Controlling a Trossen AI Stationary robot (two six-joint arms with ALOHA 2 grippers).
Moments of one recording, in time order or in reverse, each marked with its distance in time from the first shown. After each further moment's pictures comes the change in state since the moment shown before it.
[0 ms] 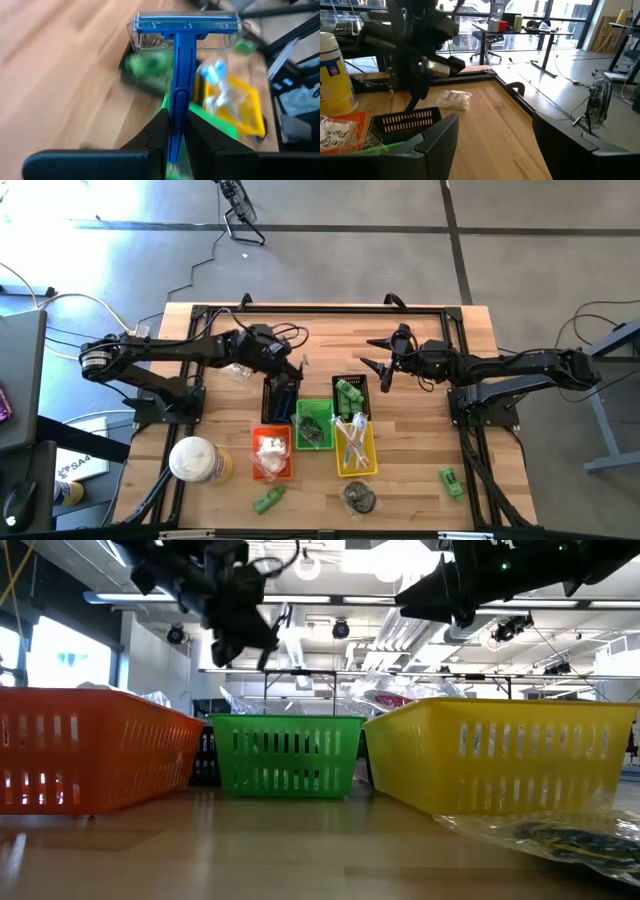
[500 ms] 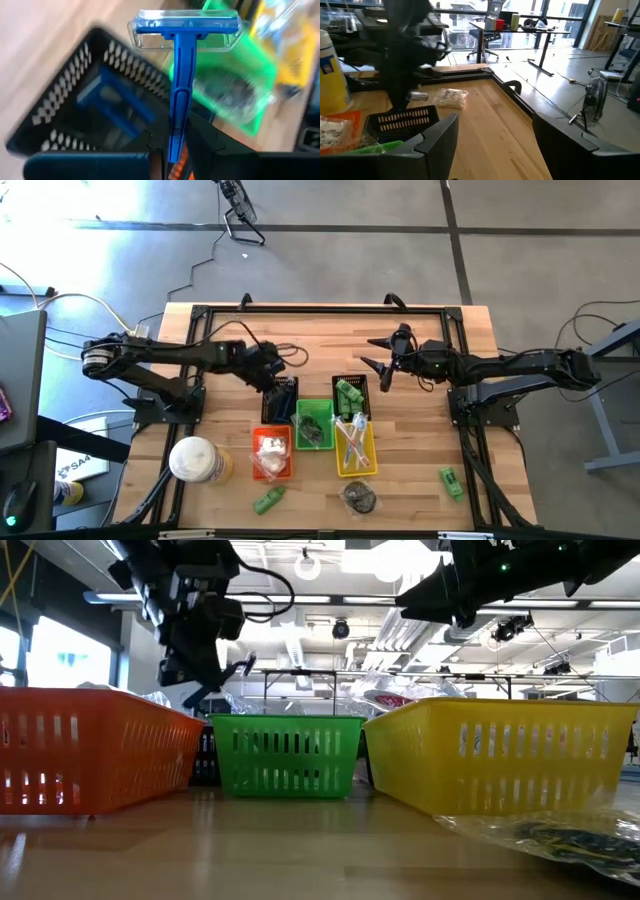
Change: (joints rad) left arm -0.088 0.014 0.000 -0.348 -0.053 -0.160; right arm 0.000 0.001 0.001 -0.011 0.021 -0.002
